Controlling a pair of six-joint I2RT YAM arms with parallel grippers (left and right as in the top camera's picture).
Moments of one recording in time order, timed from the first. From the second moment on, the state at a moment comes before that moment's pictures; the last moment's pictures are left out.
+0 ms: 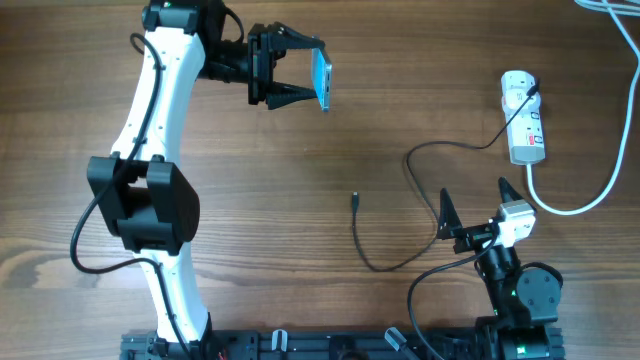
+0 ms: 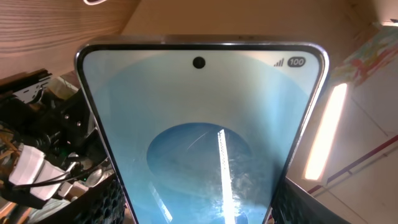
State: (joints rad) left arm -0.12 2.16 2.10 -1.59 1.52 -0.60; right arm 0.06 0.01 0.01 0.00 -0.13 0.03
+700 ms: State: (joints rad) left arm -0.14 2.16 2.10 -1.67 1.52 -0.60; right arm 0.06 0.01 0.01 0.00 -0.13 0.03
